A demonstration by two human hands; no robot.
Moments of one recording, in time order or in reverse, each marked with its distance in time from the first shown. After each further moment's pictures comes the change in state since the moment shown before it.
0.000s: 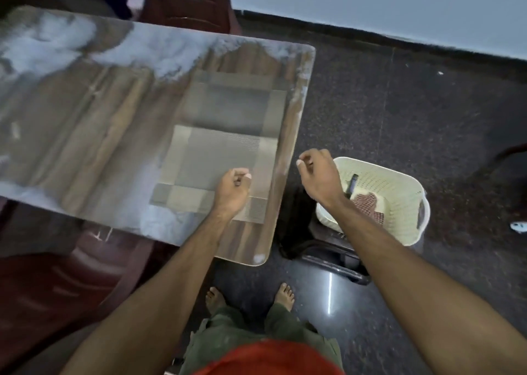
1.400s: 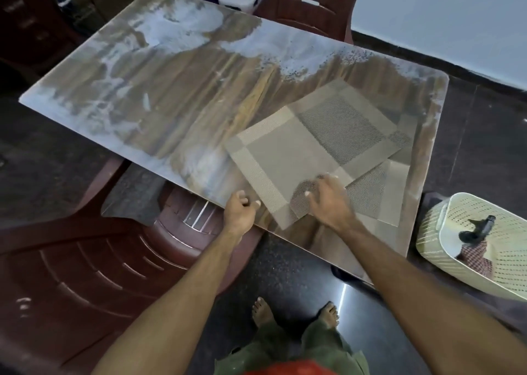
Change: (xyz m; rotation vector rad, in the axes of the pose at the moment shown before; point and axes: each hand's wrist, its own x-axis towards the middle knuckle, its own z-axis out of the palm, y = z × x) left_hand 0.020 -0.155 -0.247 -0.091 0.153 -0.296; right_hand -0.027 -0.168 0.219 -0.405 -0.391 -0.087
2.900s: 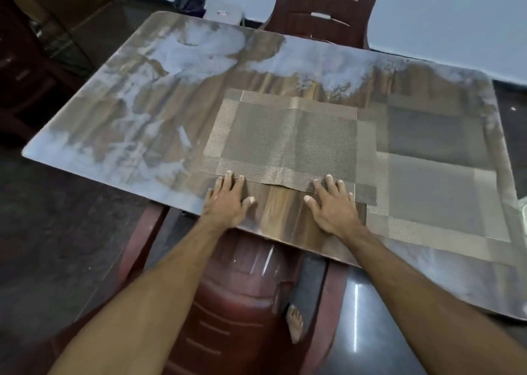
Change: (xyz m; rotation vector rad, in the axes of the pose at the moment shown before) left_hand 0.202 0.001 -0.202 1.023 -0.182 0.515; right_hand 0.092 -0.180 0.086 -0.105 0.002 0.173
